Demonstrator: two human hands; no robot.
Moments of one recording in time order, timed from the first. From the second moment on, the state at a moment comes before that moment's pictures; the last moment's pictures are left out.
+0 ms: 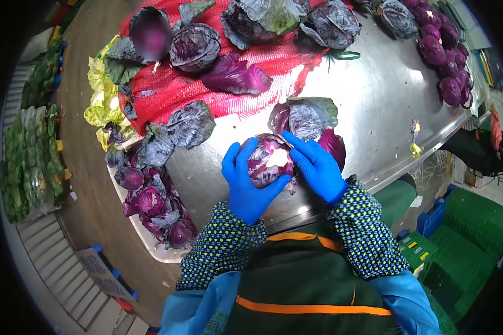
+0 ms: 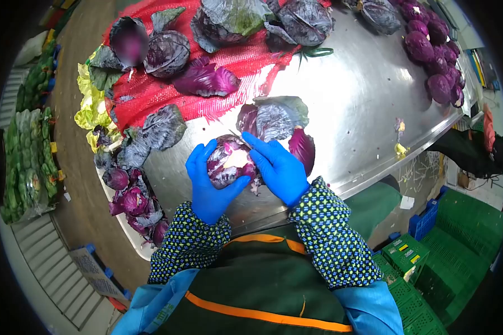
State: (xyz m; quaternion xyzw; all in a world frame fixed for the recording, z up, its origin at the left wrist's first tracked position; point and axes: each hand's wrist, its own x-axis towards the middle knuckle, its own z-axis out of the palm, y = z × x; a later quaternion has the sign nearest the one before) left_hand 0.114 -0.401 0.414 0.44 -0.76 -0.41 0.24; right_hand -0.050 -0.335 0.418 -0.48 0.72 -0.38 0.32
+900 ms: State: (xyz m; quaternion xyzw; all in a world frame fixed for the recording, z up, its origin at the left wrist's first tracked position) left_hand 0.146 -0.389 0.471 0.36 -0.26 -0.81 0.39; right_hand -0.057 -0.327 0.497 -0.09 0.67 -0.51 0.54
